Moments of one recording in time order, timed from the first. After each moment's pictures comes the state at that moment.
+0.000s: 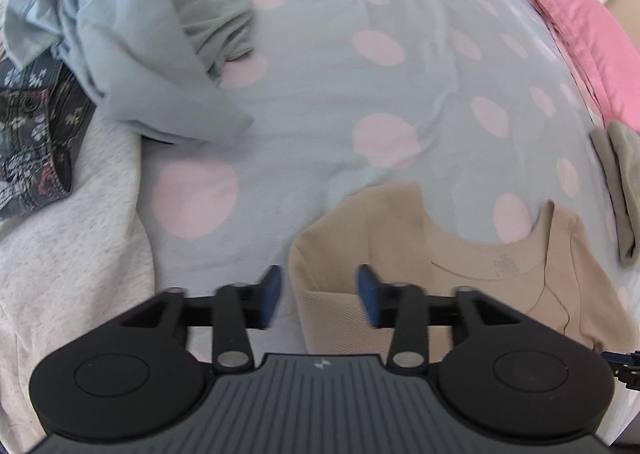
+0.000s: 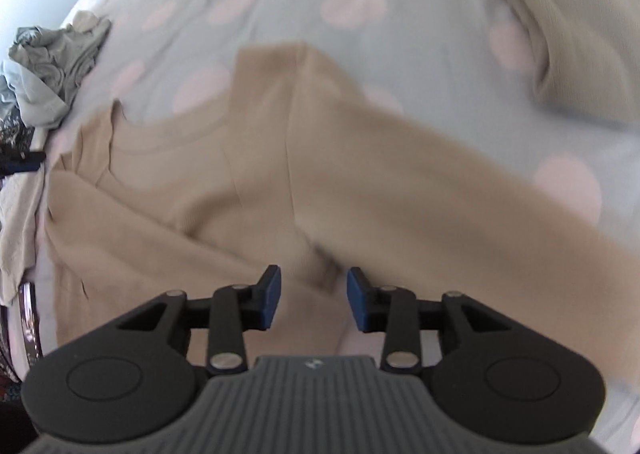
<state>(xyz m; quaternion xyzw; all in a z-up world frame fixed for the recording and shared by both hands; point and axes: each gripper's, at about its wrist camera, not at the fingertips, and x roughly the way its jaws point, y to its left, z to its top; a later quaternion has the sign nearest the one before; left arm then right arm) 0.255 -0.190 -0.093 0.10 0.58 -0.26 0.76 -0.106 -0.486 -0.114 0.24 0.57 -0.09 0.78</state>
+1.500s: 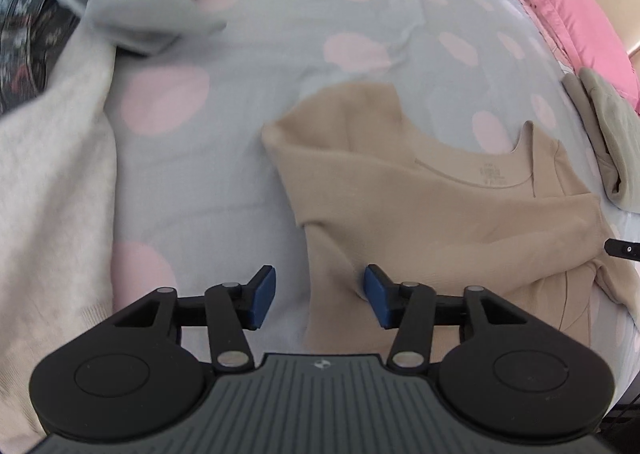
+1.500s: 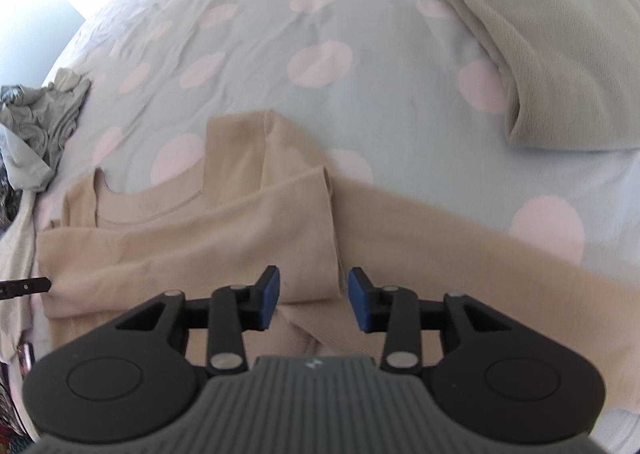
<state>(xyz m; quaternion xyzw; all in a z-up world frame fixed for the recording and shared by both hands) 0.193 -0.154 -0.137 0.07 0.59 -0.31 0.74 -0.086 -0.510 -0.114 0.26 0.51 -0.13 0.81</state>
